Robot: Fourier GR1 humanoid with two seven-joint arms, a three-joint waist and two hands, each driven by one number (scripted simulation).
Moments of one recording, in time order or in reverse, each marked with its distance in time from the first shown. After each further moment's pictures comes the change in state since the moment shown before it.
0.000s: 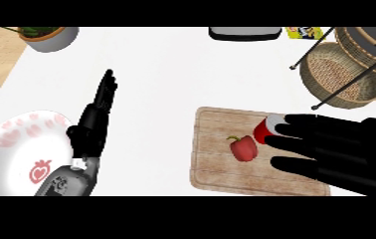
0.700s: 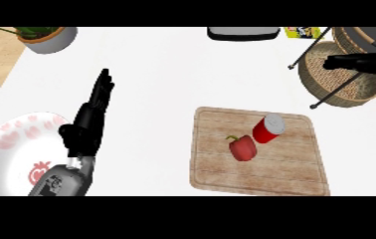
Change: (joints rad) left arm -0.002 0.030 0.006 0.006 0.047 -0.010 -0.019; right arm -0.096 0.004 -0.121 0.590 -0.582 0.081 -0.119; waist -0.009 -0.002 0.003
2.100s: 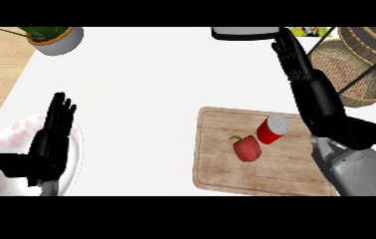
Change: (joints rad) left arm 0.218 0.051 0.172 -0.007 0.207 -0.081 -0.166; right arm 0.094 0.422 0.287 -0.090 0.283 -1.152 0.119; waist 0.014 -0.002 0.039
